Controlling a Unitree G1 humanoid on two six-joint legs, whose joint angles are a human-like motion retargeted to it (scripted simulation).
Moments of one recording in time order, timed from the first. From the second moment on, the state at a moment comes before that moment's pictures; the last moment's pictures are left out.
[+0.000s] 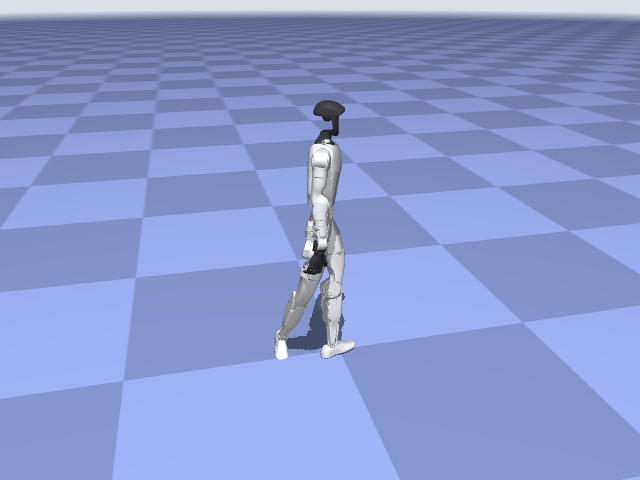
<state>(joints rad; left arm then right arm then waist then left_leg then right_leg) 0.03 0.09 0.44 1.40 -0.01 0.15 -0.18 0.00 -0.08 0.11 1.42 -0.49 0.14 0.25 0.00 -0.15 -0.05 -0.22 -0.13 0.75 0.10 -0.14 0.18 0.31 -0.15 -1.23 0.17 -0.08 0.14</state>
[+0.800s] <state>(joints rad) 0.04 0.09 0.35 1.58 0.09 0.16 -0.24 0.00 -0.03 0.11 1.33 -0.48 0.13 0.24 -0.22 -0.05 -0.05 -0.04 -0.20 0.25 0.01 0.00 0.19 -0.05 -0.02 -0.39 0.04 -0.07 0.04</state>
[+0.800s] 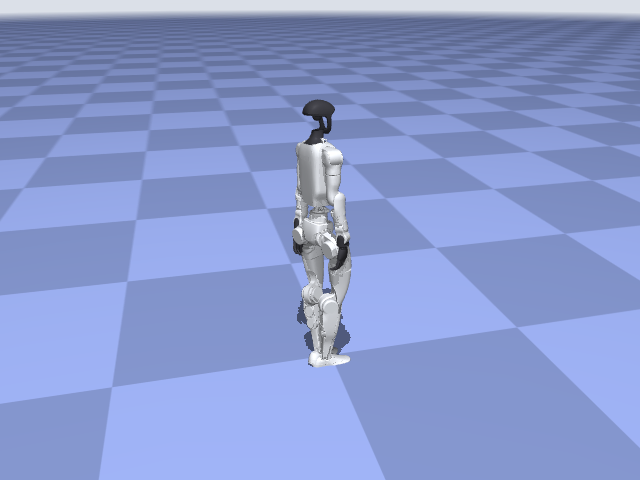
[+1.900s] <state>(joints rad) -0.05 0.09 0.18 1.57 0.19 0.17 -0.24 -0.03 -0.06 0.13 1.31 -0.42 0.13 0.23 -0.16 0.05 -0.11 -0.12 -0.03 0.86 0.04 -0.26 0.09 0.01 -0.18 -1.31 0.23 -0.20 0.03</state>
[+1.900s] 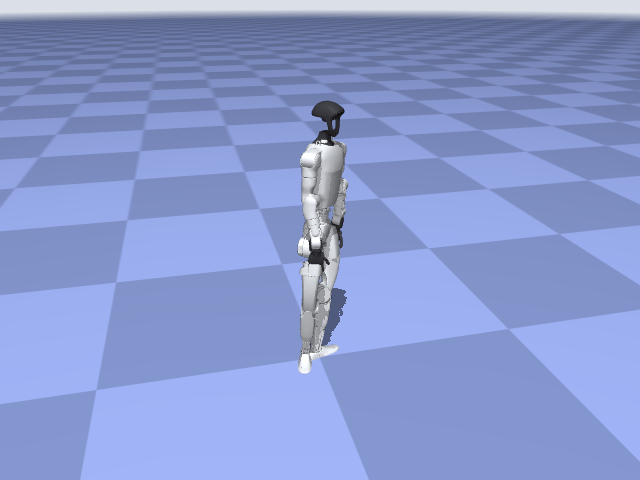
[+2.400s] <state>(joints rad) -0.09 0.06 0.19 1.59 0.15 0.15 -0.22 -0.05 -0.06 0.05 1.43 -0.42 0.16 0.22 -0.19 0.07 -0.18 -0.09 0.04 1.02 0.08 -0.26 0.03 -0.05 -0.13 -1.15 0.18 -0.14 0.03</state>
